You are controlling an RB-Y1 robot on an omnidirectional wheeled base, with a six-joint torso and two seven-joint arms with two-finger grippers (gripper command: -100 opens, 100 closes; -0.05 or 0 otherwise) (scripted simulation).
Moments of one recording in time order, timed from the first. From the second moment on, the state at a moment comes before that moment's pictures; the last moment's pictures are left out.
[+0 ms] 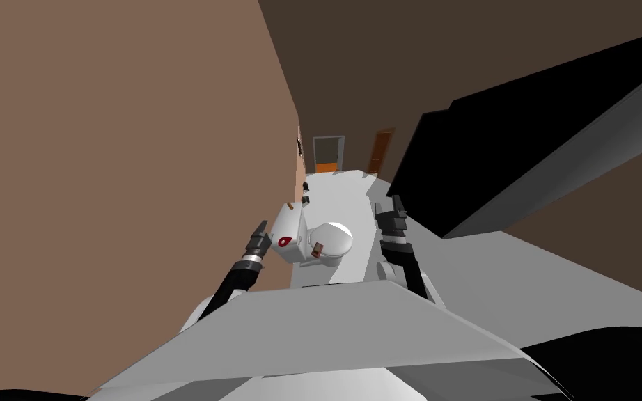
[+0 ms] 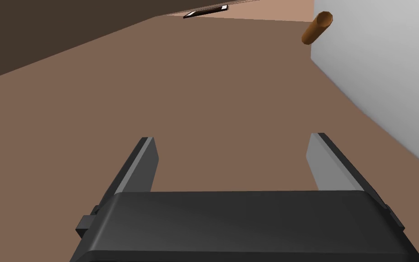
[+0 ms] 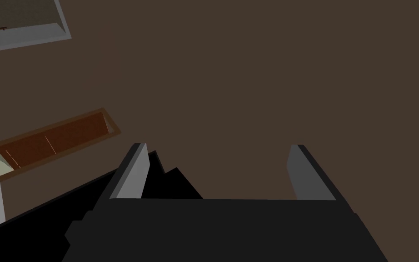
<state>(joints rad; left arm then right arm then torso) 0.64 0.20 -0.08 -2.35 -0.05 0.12 0.11 0.47 0.00 -0.05 -2.20 0.01 -0.49 -0.17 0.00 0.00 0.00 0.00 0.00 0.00</state>
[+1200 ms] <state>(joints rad) 0.65 0.20 -0.11 -2.37 -0.03 0.43 0.10 0.47 0.00 -0.05 -2.20 0.01 -0.49 -0.17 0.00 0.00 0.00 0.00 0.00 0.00</state>
